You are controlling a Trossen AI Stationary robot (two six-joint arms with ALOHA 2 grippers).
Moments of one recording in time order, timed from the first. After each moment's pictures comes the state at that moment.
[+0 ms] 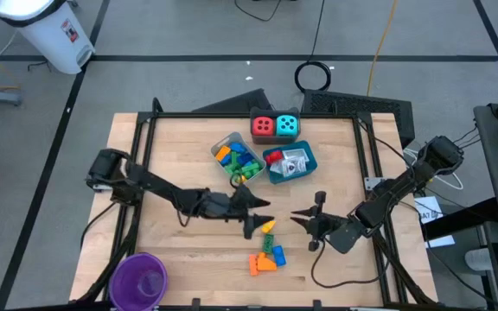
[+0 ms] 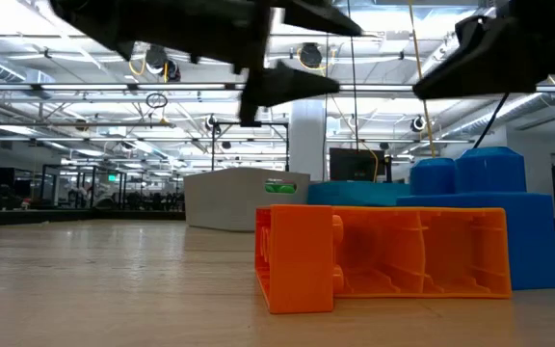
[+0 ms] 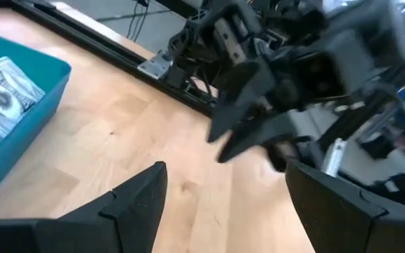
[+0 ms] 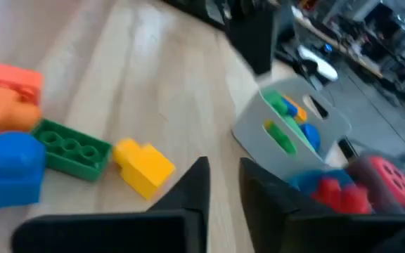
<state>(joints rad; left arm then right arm) -0.25 1.80 0.91 0.73 -0.27 -0.55 0.68 1.35 0.58 0.17 0.89 0.01</state>
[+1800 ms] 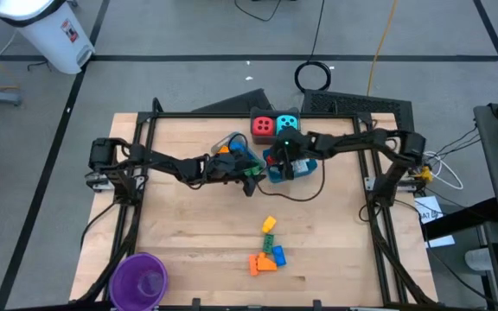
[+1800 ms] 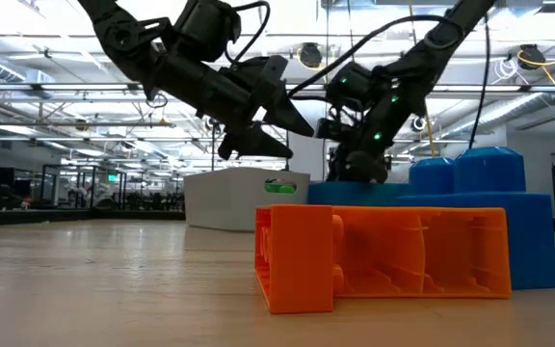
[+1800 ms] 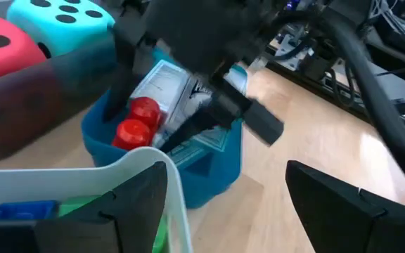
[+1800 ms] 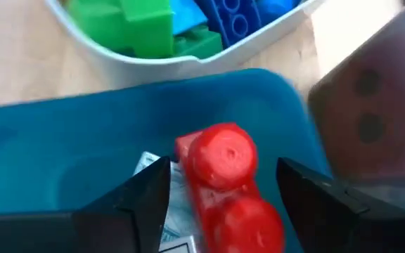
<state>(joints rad) 0.09 1.73 0.85 0.50 -0.16 -0.43 -0.40 1.72 0.90 -0.04 -0.06 -0.46</state>
